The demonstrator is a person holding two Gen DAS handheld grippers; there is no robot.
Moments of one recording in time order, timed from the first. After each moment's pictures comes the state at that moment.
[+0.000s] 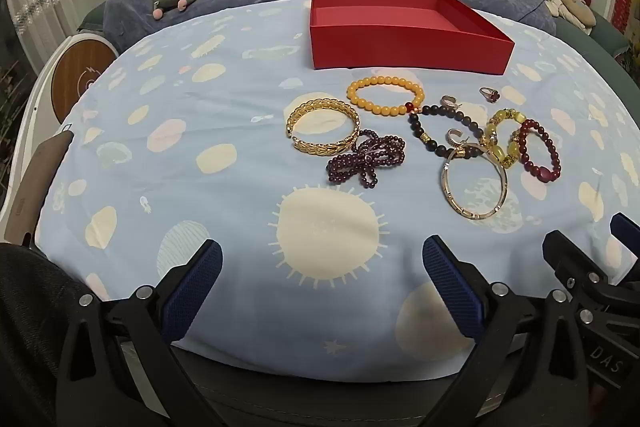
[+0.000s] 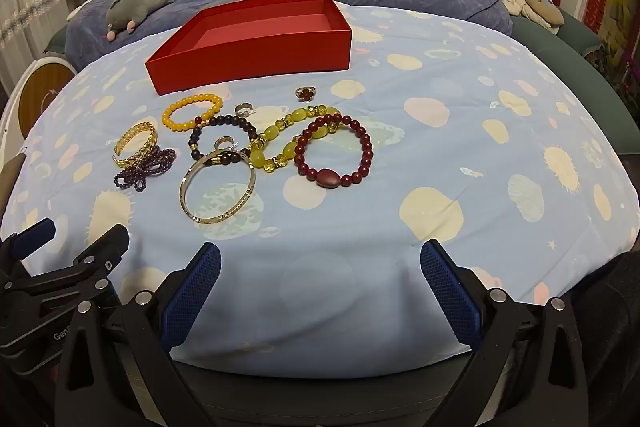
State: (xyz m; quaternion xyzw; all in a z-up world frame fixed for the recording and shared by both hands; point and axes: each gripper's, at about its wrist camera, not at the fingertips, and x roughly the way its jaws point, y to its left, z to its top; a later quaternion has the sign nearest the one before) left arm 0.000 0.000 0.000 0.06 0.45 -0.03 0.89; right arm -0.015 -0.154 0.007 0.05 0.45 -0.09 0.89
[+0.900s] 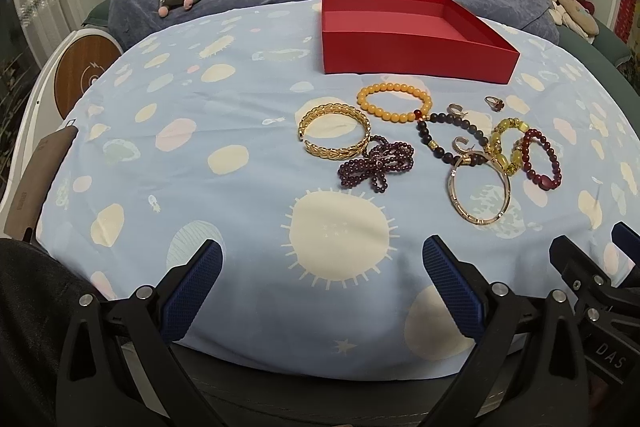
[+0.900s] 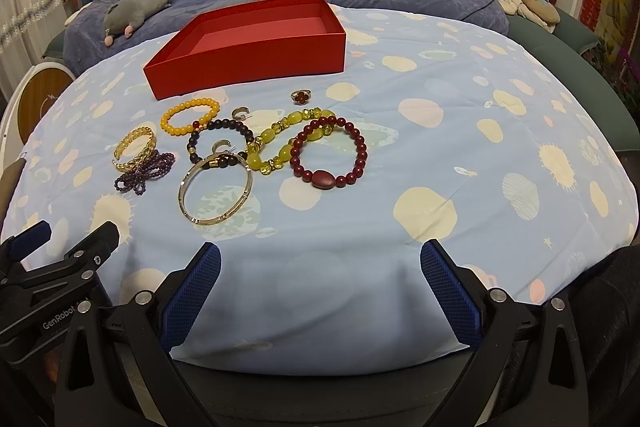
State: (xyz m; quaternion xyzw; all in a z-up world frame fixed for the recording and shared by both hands) left arm 0.001 0.008 0.004 0.05 0.45 -0.03 0.89; right arm -0.018 -0.156 0.009 0.05 0.45 -0.09 0.89
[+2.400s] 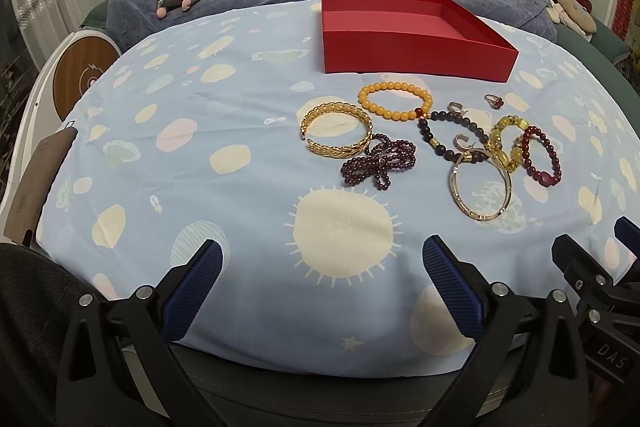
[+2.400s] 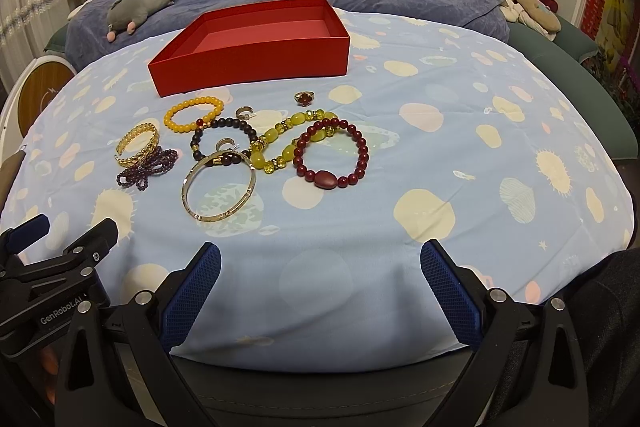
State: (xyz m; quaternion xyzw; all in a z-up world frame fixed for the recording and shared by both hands) left arm -0.001 0.011 0.005 0.05 0.45 -0.03 0.89; right arm -0.021 -0.154 0.012 0.04 0.44 -0.09 0.89
